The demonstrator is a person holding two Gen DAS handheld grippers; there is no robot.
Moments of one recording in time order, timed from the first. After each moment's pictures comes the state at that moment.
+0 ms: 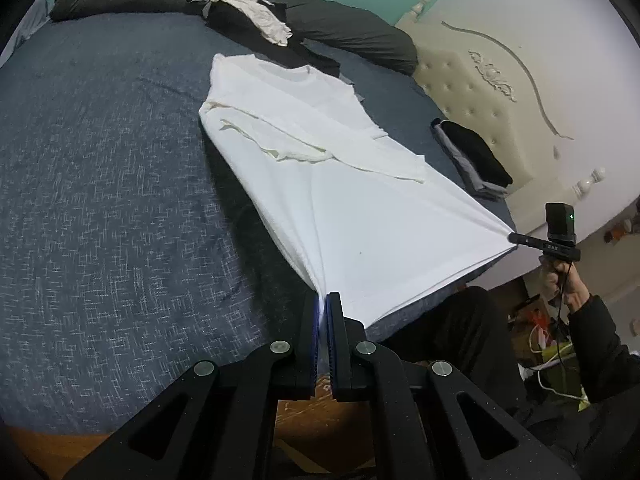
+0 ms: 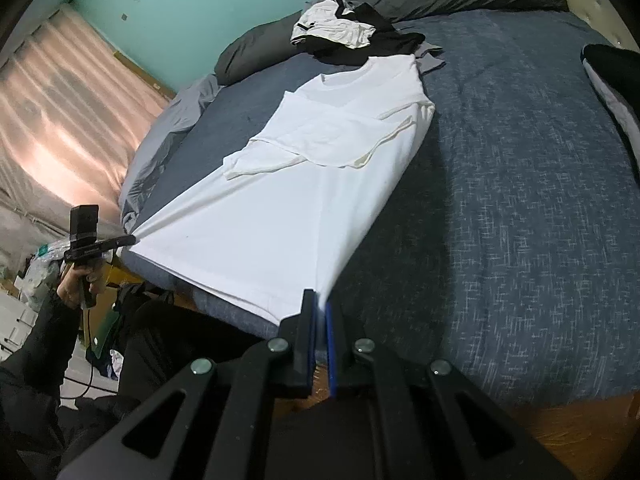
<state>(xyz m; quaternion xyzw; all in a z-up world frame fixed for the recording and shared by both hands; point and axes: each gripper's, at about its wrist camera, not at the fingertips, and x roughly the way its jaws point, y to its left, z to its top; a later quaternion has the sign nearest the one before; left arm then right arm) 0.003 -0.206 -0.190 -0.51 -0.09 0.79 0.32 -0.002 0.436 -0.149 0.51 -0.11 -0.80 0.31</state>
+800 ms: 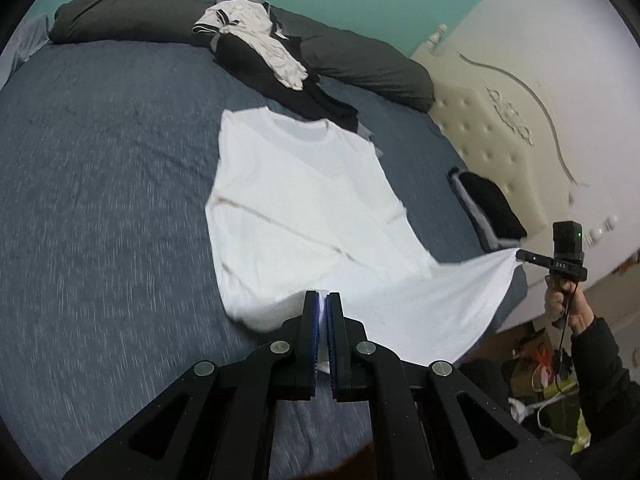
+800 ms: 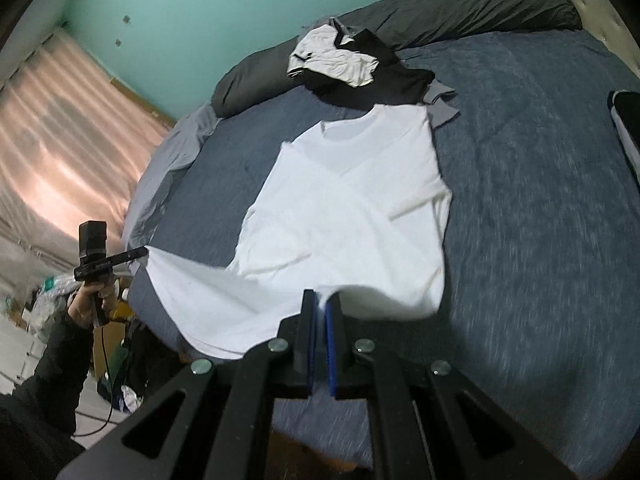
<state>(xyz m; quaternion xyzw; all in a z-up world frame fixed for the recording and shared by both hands) -0.148 -0.194 -0.152 -0.49 -0.11 0.81 0.29 -0.153 0.410 -0.108 0.49 -0.14 -0.80 0.30</state>
